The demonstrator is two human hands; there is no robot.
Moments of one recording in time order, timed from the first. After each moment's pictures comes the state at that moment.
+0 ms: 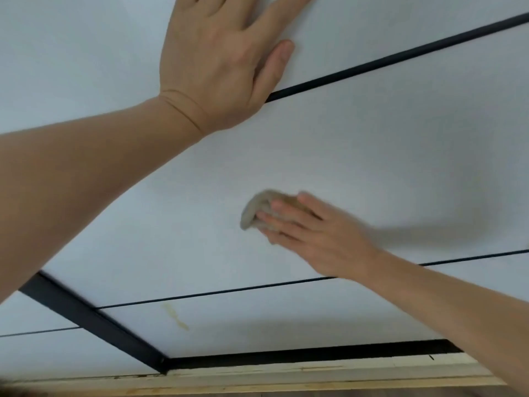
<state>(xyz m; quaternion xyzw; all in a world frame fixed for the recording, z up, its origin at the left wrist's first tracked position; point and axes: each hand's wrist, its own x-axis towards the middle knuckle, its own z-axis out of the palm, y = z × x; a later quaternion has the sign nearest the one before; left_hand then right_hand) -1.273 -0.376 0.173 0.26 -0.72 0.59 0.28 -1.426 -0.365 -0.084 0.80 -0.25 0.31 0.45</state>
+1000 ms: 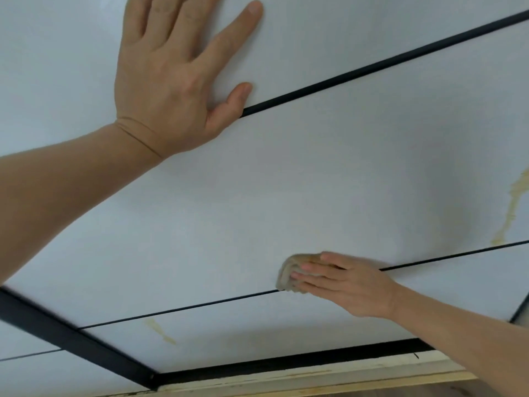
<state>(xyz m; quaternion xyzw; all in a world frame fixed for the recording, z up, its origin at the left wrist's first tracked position) -1.270 -0.382 0.176 0.23 -0.71 0.61 0.27 -1.502 -0.355 -0.182 0.84 -0.23 0.11 0.48</state>
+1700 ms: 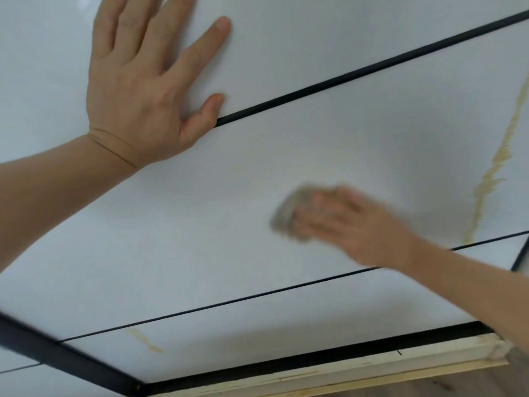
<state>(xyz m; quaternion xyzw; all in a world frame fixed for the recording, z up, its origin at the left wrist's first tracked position) -1.270 -0.381 0.174 0.23 -0.71 0.61 0.27 -1.559 -0.365 -0.080 0.79 -0.28 0.27 0.48</state>
